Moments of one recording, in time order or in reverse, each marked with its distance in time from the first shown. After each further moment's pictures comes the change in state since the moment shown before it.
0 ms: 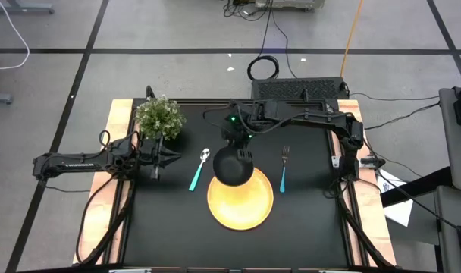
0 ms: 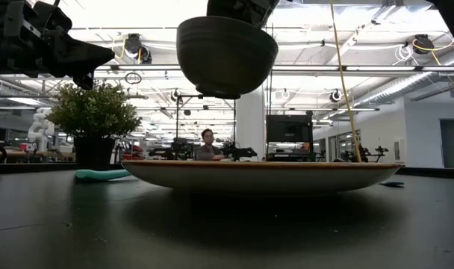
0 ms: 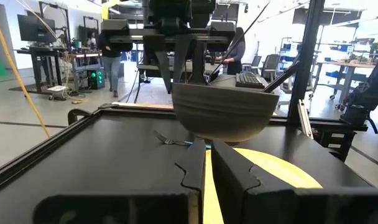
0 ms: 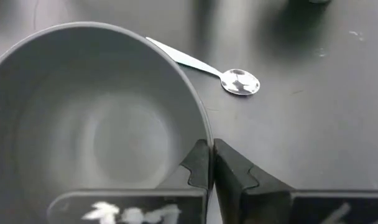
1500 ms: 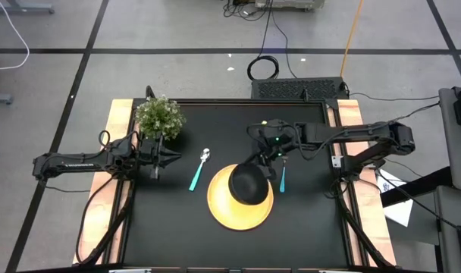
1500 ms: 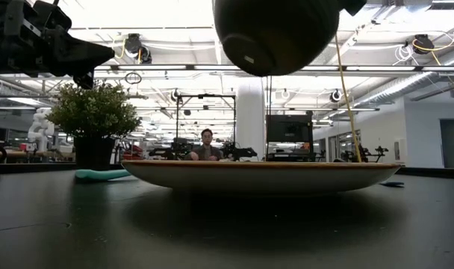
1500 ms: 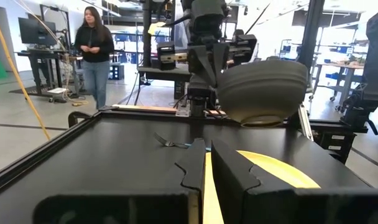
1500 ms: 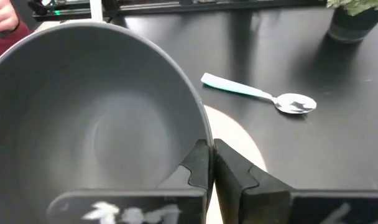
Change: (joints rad) left arm 0.000 0.000 0.000 0.010 -0.001 0.002; right arm 0.106 -0.500 -0.781 0.659 -0.081 0.216
